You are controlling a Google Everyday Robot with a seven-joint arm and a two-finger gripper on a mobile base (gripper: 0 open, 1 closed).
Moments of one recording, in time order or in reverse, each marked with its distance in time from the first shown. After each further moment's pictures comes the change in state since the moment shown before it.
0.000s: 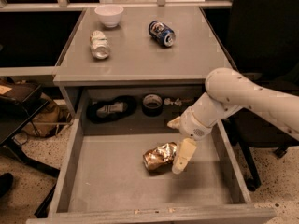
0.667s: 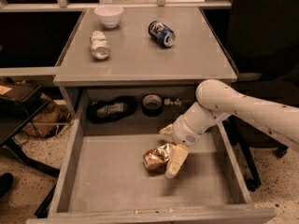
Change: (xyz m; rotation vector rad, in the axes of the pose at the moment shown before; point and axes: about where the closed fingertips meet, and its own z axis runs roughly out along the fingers) arm 0.000 -0.009 0.050 -0.078 -0.056 -0.028
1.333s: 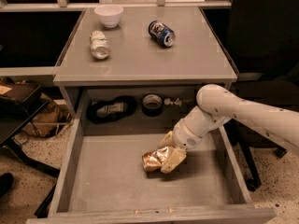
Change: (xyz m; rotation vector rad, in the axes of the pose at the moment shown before) arm 0.012 -0.002 0.014 -0.023 -0.018 -0.001
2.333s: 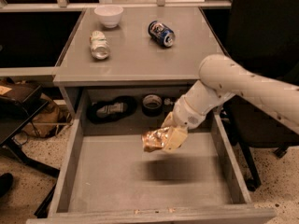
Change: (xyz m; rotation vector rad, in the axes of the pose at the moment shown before) arm -0.046 -0.003 -0.071 0.094 0.062 -0.023
